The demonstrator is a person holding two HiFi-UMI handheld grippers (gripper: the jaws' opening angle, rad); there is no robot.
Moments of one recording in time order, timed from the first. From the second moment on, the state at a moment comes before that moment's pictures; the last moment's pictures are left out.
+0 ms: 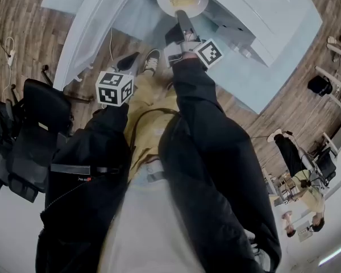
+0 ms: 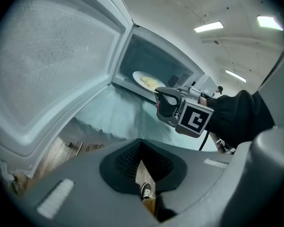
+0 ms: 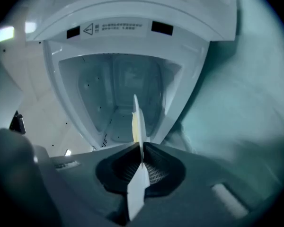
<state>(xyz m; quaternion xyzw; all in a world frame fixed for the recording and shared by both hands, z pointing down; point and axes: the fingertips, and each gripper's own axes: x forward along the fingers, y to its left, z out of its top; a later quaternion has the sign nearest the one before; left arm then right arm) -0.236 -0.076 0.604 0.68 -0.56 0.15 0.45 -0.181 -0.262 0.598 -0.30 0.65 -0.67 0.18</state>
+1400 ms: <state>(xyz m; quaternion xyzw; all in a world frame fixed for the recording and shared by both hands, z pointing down) -0.227 -0.094 0.579 0.71 -0.55 0.10 0.43 -0.193 -0.232 0.577 -0.27 0.68 -0.67 0.15</state>
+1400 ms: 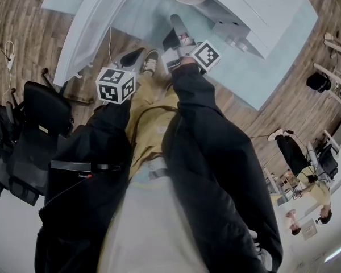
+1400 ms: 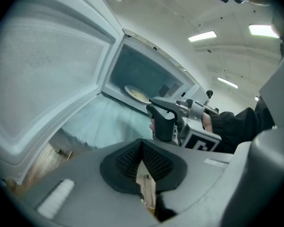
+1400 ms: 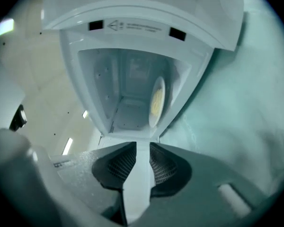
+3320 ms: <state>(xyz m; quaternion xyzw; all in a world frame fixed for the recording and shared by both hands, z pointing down) -0.041 -0.195 0.284 0.86 -0.50 0.01 0.09 -0.008 -0.192 0.273 -0.38 0.92 -0.04 -0.01</state>
